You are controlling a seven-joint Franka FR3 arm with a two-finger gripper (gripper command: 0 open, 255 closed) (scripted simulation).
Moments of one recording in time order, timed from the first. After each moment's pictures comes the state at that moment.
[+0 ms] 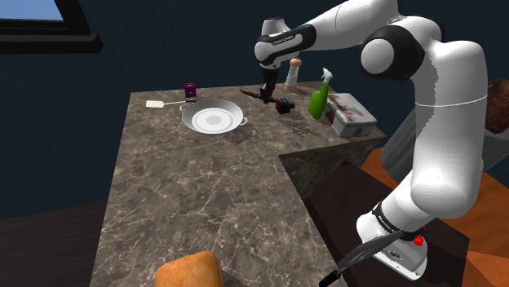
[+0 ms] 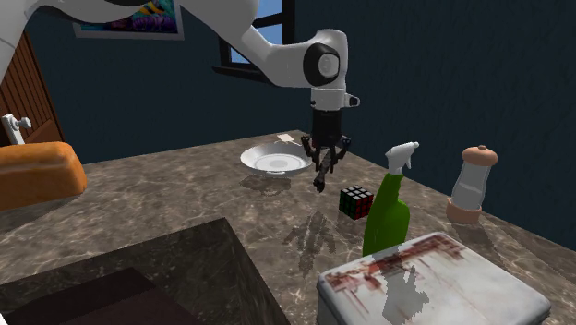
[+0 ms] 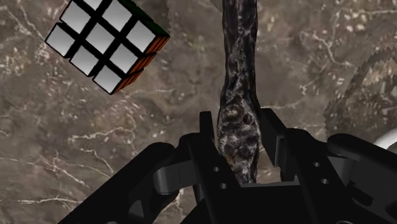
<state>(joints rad) -0.01 0.57 -0.17 -1.52 0.05 2.03 -0.51</state>
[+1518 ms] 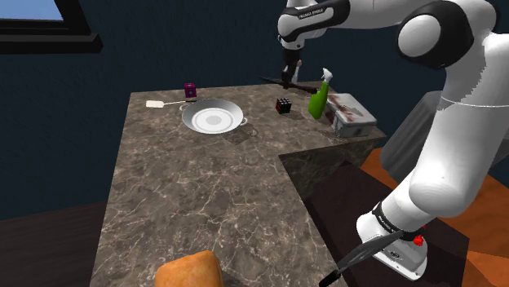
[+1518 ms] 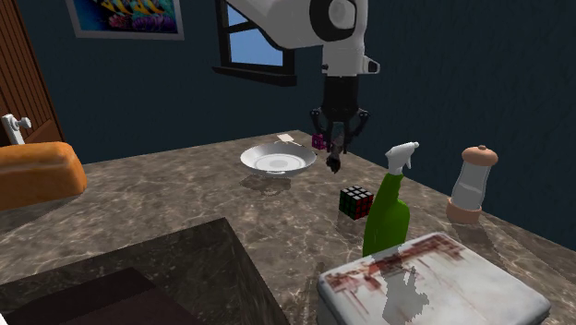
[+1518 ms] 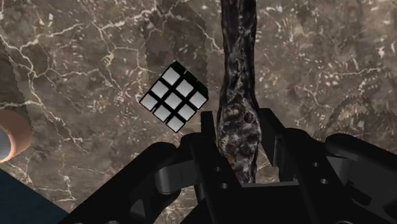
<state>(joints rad) -0.06 0.35 -0.21 -1.64 0.02 1.93 -0.60</state>
